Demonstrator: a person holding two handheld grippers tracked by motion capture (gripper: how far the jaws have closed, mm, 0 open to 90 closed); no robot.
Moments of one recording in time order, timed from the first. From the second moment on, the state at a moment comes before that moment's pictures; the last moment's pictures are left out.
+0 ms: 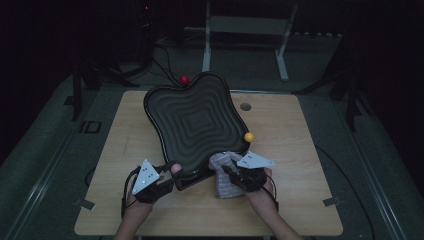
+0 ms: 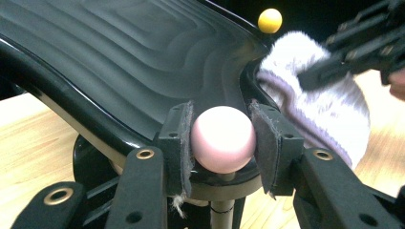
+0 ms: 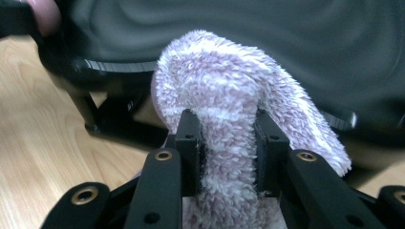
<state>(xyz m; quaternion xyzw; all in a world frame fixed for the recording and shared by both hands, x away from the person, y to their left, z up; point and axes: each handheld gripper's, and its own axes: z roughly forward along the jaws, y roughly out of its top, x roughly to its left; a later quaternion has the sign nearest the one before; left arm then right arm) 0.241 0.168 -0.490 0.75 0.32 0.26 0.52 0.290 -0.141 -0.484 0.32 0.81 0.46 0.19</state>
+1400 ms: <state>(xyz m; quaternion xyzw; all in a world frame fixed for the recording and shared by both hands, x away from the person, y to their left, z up) 0.243 0.168 -0.489 0.75 0.32 0.25 0.52 0.259 -0.074 -0.502 0.22 0.85 0.46 0.12</state>
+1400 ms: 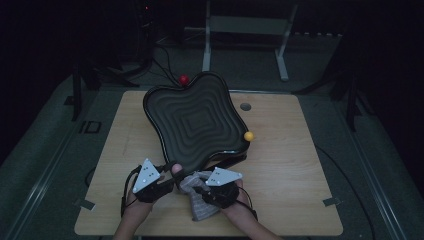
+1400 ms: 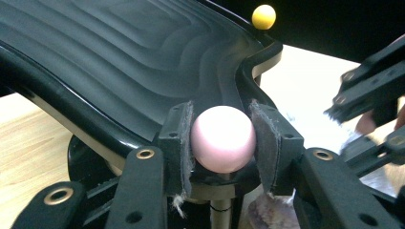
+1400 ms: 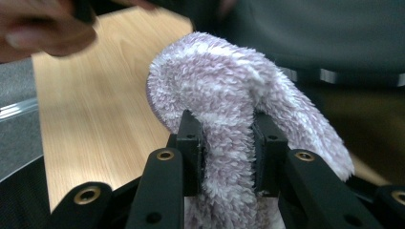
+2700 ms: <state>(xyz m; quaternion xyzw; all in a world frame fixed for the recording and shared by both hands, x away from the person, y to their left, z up) 0.246 0.169 -0.489 0.75 0.31 0.24 0.53 0.306 -0.147 -0.489 0.34 0.82 0.43 0.18</state>
